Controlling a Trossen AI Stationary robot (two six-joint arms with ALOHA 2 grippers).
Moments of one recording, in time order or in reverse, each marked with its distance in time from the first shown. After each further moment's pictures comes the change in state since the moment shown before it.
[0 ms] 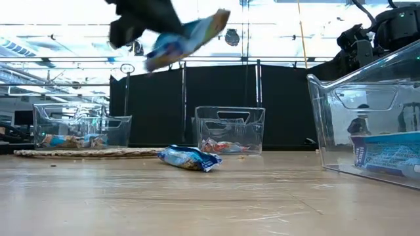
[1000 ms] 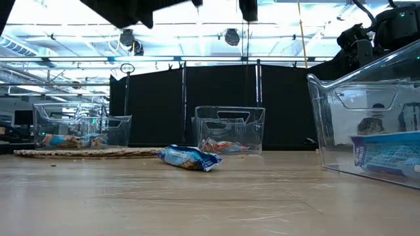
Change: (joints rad) left arm 0.154 0.377 0.000 1.306 0.508 0.862; right arm 0.000 0.000 0.000 0.001 0.000 0.000
